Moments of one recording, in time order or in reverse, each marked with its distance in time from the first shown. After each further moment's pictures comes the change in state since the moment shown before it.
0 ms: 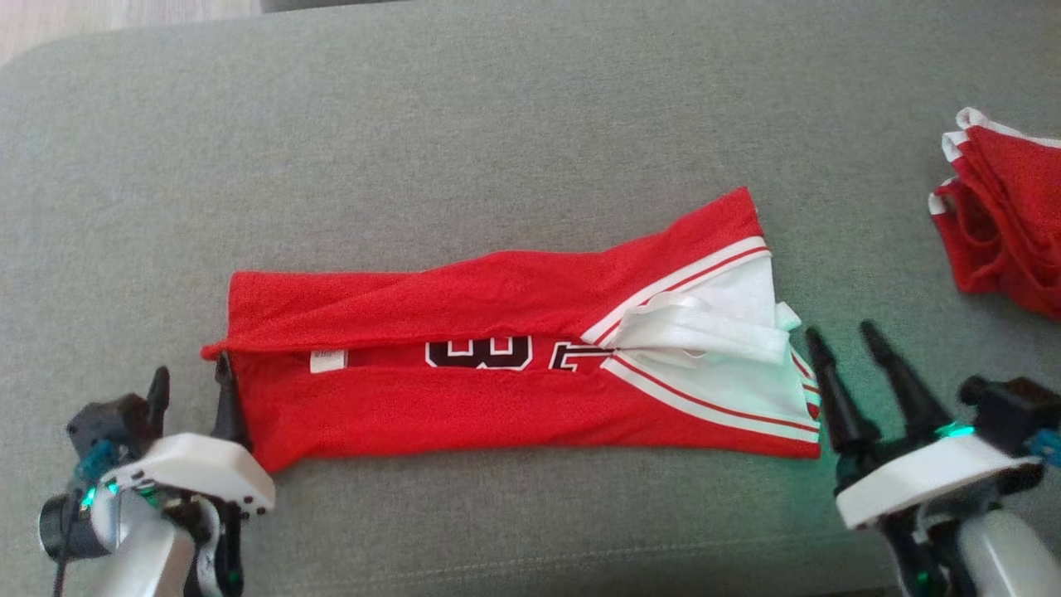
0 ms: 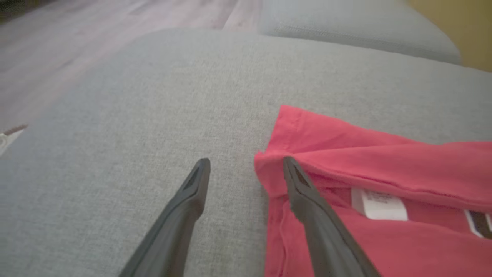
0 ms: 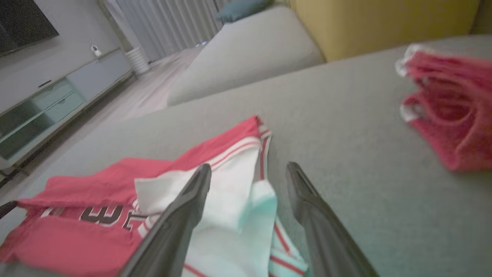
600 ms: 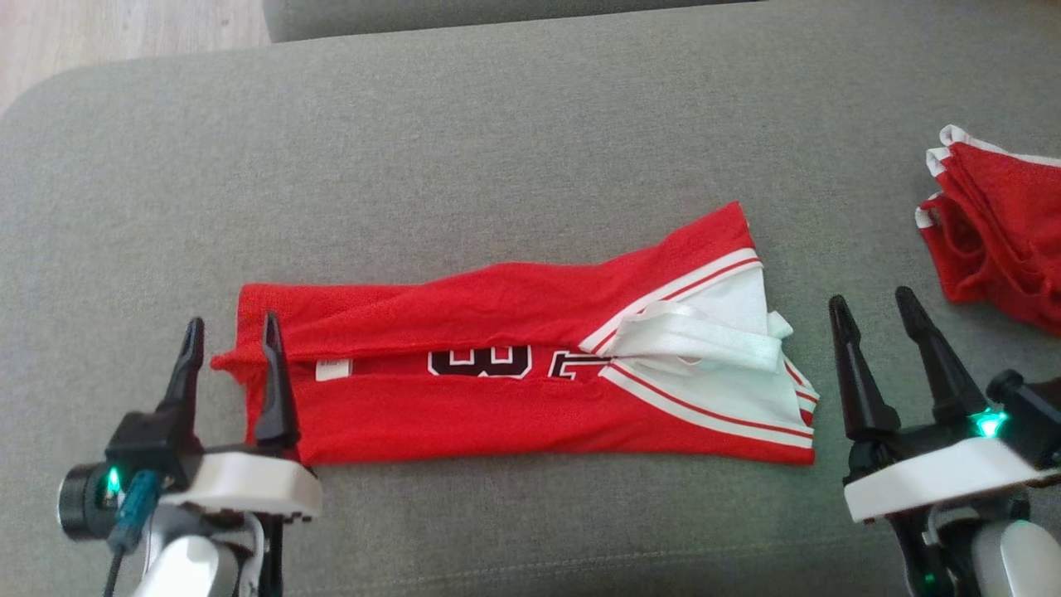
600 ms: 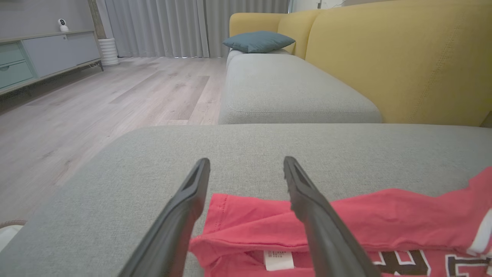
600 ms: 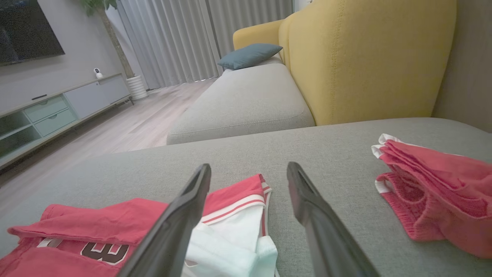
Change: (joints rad) left arm 0.136 -0.003 -0.031 -0.430 0.228 0.115 -0.022; right arm 0.065 0.138 -0.170 -0.252 -0.253 0.000 0.047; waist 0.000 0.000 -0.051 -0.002
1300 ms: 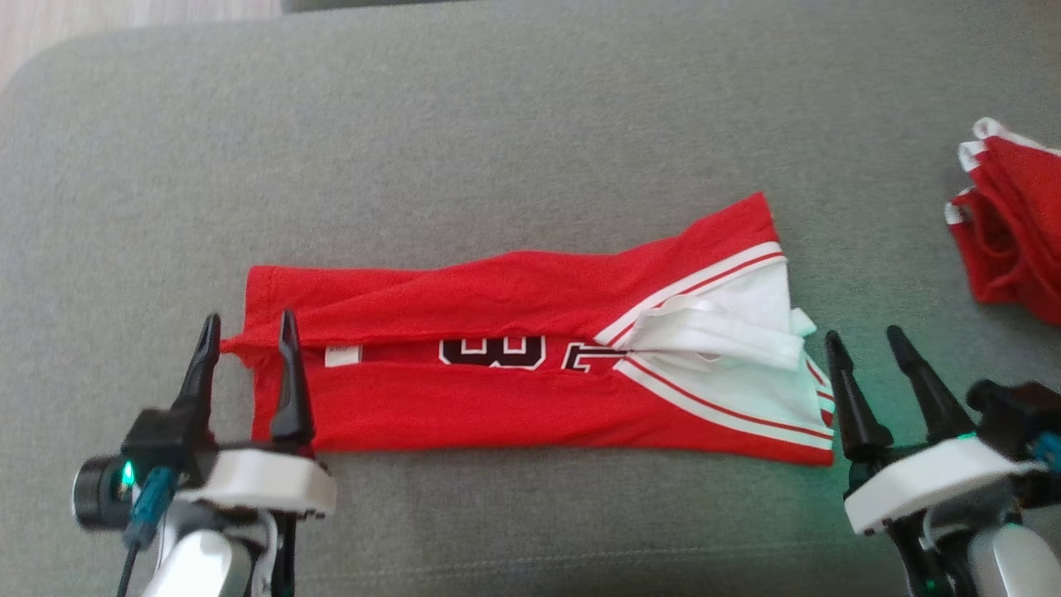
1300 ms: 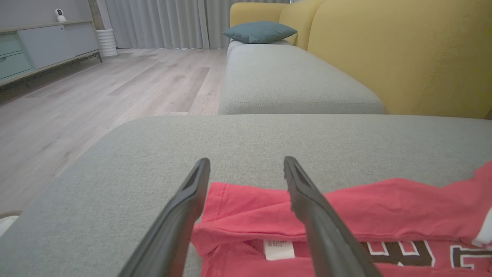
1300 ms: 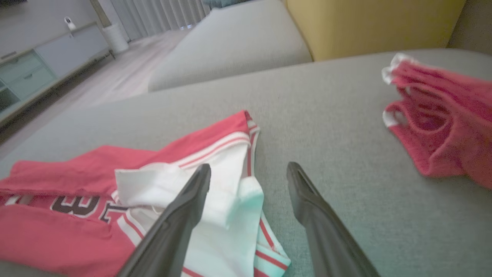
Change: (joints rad) left arm 0.004 -0.004 -0.021 -0.007 0.009 -0.001 0.000; right arm 0.003 -0.014 -0.011 0.109 0.006 0.000 0.045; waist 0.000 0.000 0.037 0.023
